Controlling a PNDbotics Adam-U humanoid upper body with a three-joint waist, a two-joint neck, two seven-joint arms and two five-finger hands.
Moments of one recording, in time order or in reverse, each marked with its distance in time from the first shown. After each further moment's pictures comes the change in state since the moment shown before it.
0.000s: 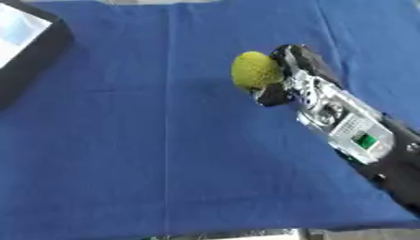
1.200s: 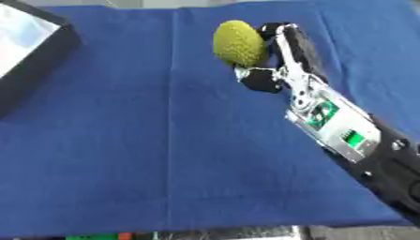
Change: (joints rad) left arm -0.004 0.077 -0.059 -0.471 0.292 0.014 -0.088; right arm -0.023 0.066 0.025 0.000 -0.088 -0.264 -0.292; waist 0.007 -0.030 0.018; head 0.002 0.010
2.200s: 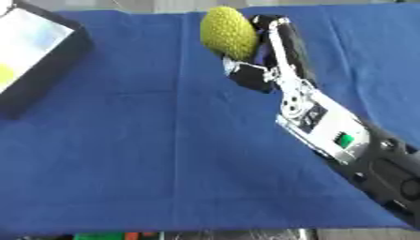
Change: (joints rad) left arm -0.154 -0.018 -0.124 -0.357 0.255 -0.007 -0.224; right arm -0.013 0.007 0.028 0.000 -0.054 -0.123 -0.123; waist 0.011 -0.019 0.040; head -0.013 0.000
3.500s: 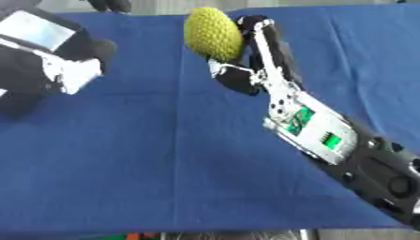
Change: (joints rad) left arm -0.079 -0.131 -0.128 0.000 -0.129 0.042 -0.183; right arm -0.044 0.023 0.061 0.000 -0.004 -0.018 -0.011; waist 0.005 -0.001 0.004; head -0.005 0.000
